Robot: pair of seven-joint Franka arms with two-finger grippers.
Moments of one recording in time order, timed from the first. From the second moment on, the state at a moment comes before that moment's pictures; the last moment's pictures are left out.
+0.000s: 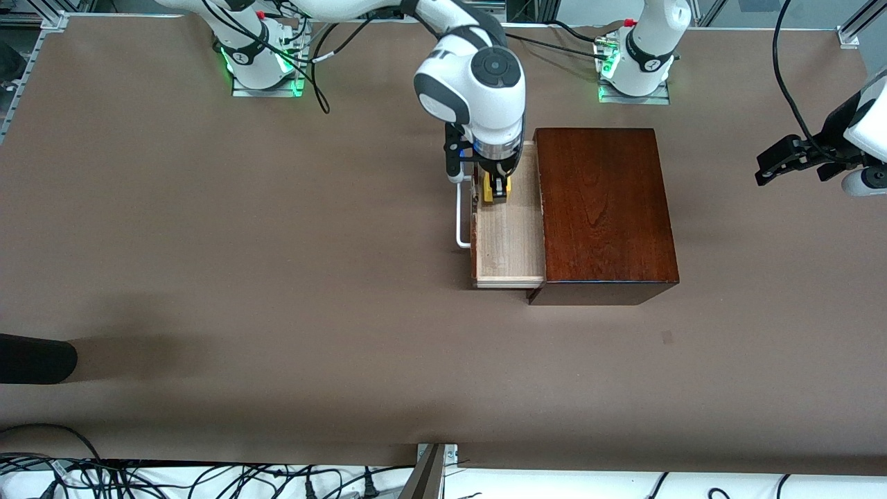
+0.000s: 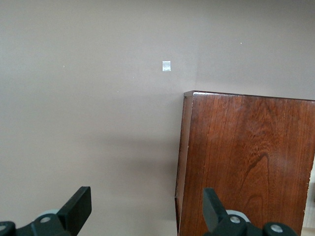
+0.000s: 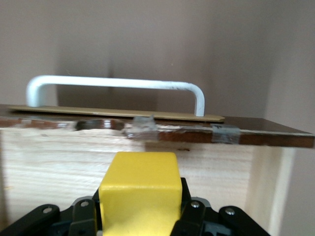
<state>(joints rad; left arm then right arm) -0.07 0.01 0.06 -1.58 0.03 1.59 -0.12 0.80 0.76 0.23 -1.12 -0.16 1.98 2.55</state>
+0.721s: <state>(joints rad) -0.07 0.01 0.06 -1.58 0.03 1.61 -0.12 0.54 0.58 0.20 -1.11 -0.10 1.66 1.69</state>
